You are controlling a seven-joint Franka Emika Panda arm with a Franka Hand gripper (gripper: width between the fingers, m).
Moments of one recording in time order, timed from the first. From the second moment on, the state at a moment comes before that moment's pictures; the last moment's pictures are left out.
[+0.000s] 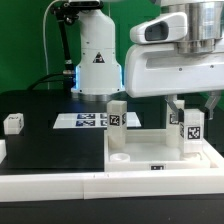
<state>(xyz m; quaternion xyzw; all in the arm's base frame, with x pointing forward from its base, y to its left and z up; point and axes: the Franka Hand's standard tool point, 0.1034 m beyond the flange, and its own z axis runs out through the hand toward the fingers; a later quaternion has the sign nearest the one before) 0.605 0.115 0.090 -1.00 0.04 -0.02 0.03</state>
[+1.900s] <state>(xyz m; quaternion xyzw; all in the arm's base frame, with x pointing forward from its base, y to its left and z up) 0.603 0.122 0.087 -0.99 0.17 -0.02 0.03</state>
